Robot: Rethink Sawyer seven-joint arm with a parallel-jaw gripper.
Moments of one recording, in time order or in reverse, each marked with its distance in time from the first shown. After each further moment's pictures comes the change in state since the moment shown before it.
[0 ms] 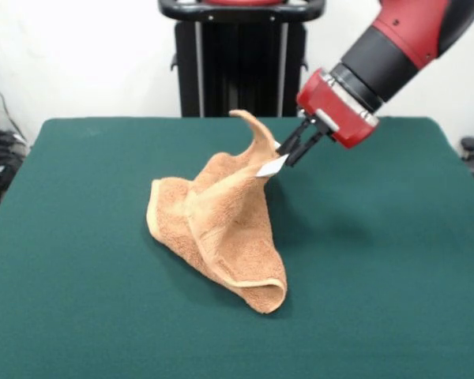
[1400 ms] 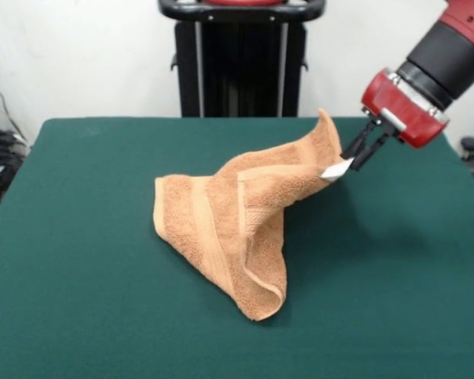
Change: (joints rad) arm 0.058 0.007 -0.030 -0.123 -0.001 0.147 0.253
